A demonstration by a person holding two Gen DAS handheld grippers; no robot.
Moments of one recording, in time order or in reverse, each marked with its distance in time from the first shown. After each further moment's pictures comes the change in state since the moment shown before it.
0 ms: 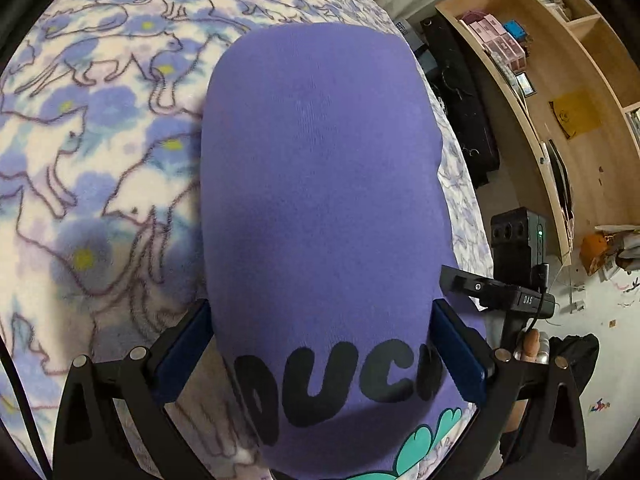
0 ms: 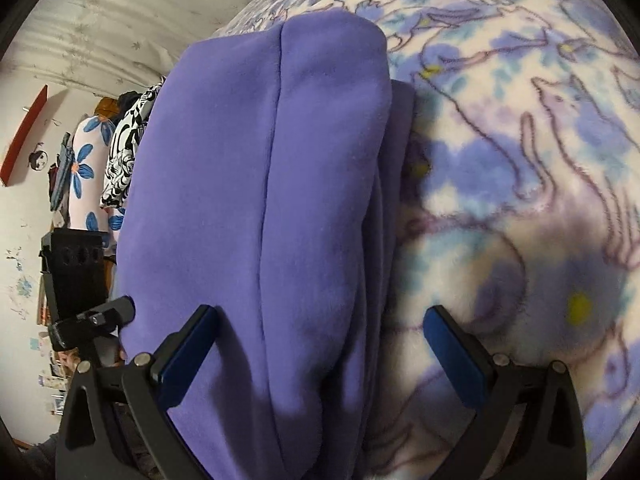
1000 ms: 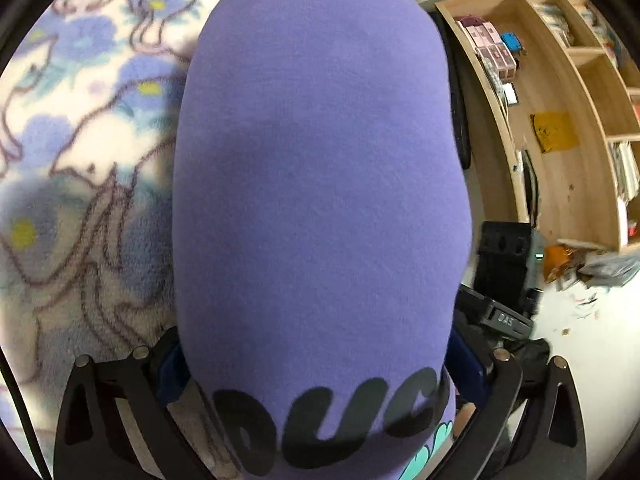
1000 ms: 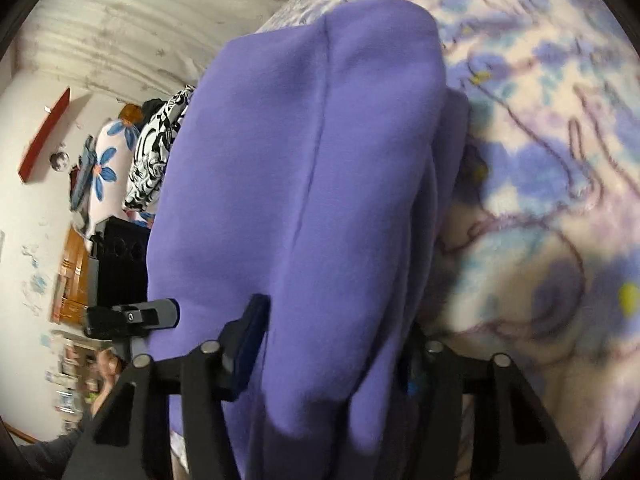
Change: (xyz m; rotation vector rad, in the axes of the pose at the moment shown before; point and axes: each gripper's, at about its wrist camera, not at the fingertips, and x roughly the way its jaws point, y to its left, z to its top) left arm 0.028 0.020 -0.007 -0.084 0.075 -0.169; right arm 0.009 0.054 -0.011 -0.067 -0.083 0.004
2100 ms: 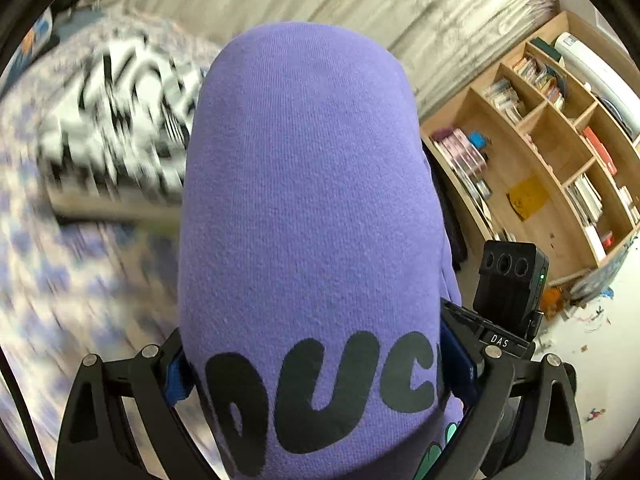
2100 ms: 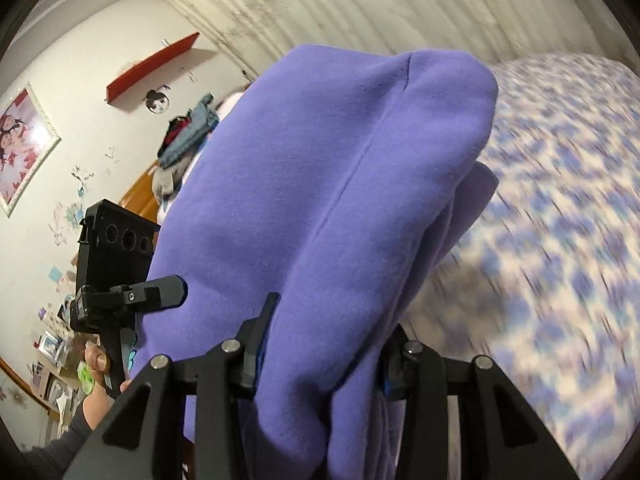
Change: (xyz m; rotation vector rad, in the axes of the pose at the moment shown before) left arm -0.453 0.006 0.017 0.156 -0.441 0.146; right arm 0.062 0.364 0.074 -0.358 -0.191 0.224
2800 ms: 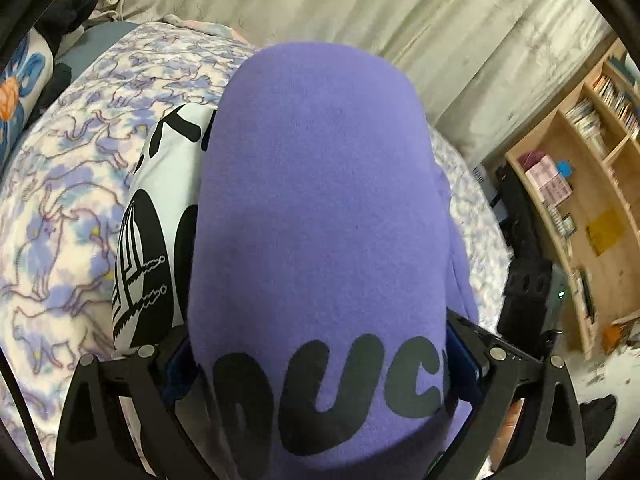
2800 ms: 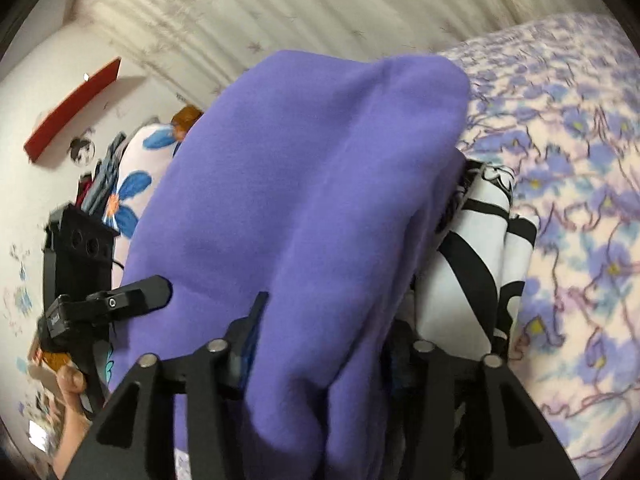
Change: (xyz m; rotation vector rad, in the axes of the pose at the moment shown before) left arm 0.107 0.218 0.228 -0.010 0.054 0.192; right arm 0.275 -0.103 0.133 0.176 -0.020 -0.064
